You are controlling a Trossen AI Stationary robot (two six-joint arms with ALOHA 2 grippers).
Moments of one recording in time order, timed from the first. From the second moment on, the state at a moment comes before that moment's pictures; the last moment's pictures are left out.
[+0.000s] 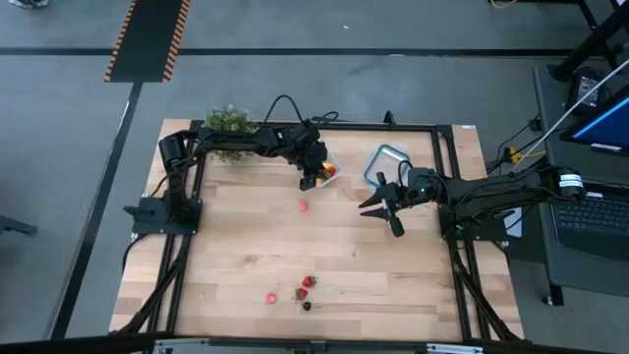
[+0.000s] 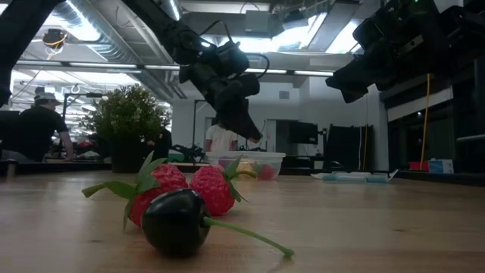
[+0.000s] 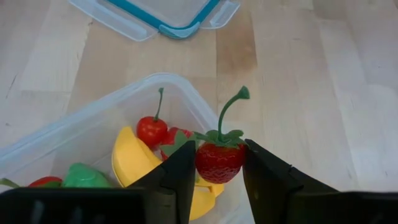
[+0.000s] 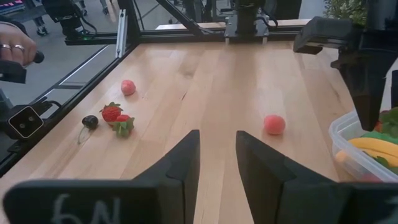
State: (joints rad) left arm 0.44 1.90 1.28 -0.25 0.36 0.24; right arm -0.12 1.05 0.32 0.45 -0.33 -0.01
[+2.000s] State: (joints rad) left arm 0.34 1.62 1.27 -0.59 0.31 0.19; right arm -0.12 1.05 0.32 0.43 -0.33 -0.03
